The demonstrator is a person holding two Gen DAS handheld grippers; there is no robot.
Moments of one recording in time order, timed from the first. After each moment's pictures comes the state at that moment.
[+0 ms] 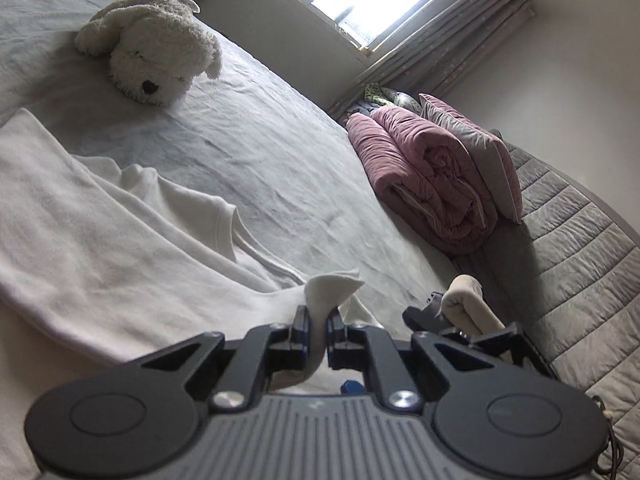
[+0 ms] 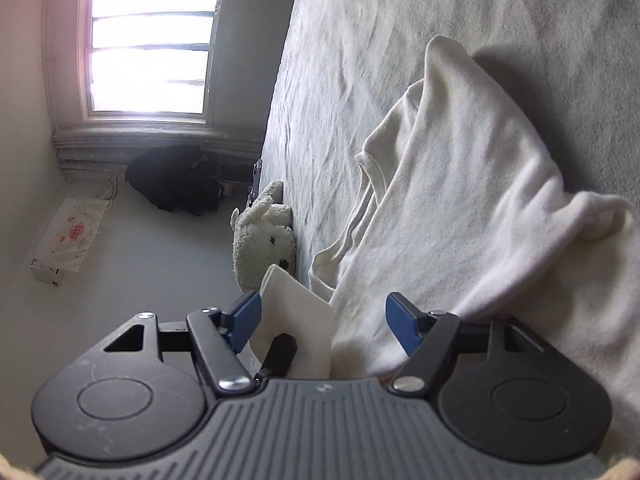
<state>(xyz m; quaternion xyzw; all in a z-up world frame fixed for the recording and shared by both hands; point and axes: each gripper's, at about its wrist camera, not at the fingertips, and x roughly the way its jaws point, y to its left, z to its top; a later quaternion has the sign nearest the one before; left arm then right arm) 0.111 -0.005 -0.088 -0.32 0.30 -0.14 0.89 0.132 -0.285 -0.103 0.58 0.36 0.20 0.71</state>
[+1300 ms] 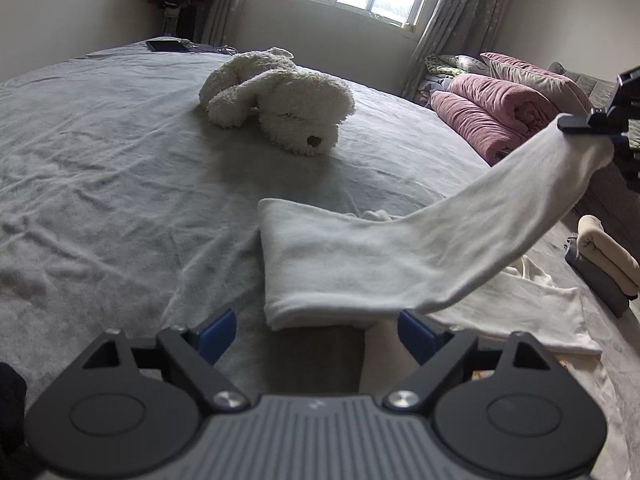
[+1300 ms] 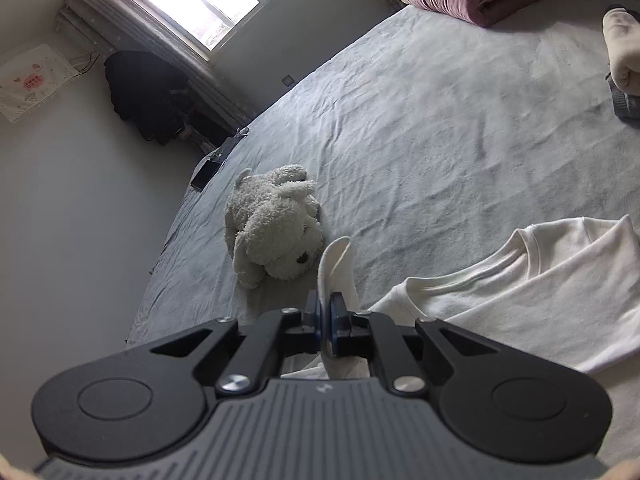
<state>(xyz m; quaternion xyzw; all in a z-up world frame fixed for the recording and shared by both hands) 0.062 0.134 -0.073 -0.14 0.32 -0.01 0.94 0.156 -0.134 0.072 0.31 0.36 0.16 0.87</state>
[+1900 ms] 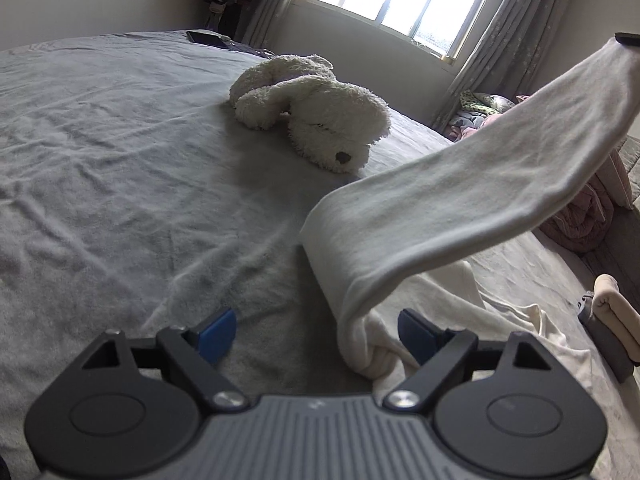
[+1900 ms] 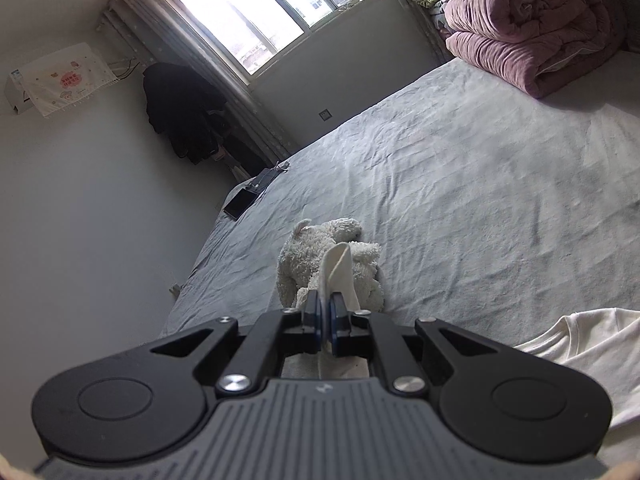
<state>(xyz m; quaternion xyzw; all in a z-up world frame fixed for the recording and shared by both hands) 0.086 0.132 -0.089 -0.19 0.30 0.04 0.94 0.175 -0.122 0.146 0.28 0.30 0.18 0.89</state>
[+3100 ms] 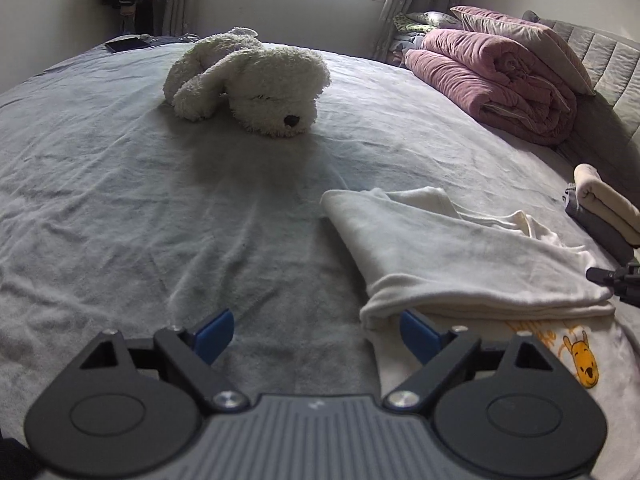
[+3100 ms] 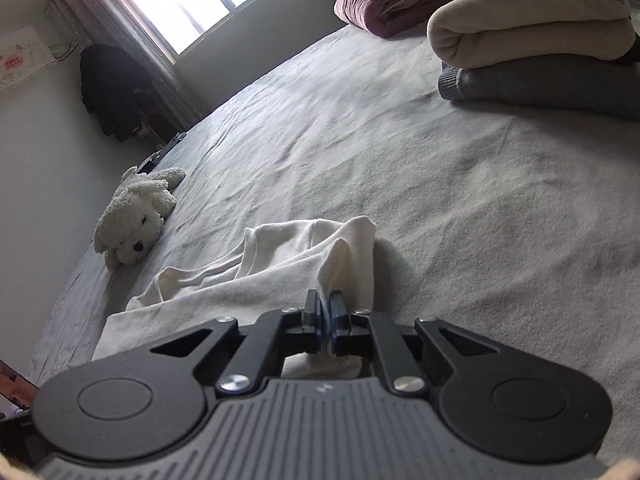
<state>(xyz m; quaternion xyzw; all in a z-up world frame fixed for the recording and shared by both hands) 0.087 0.148 -0.065 -0.11 0.35 -0.06 0.93 0.132 -0.321 -0.086 0.25 0.34 0.12 0.90</state>
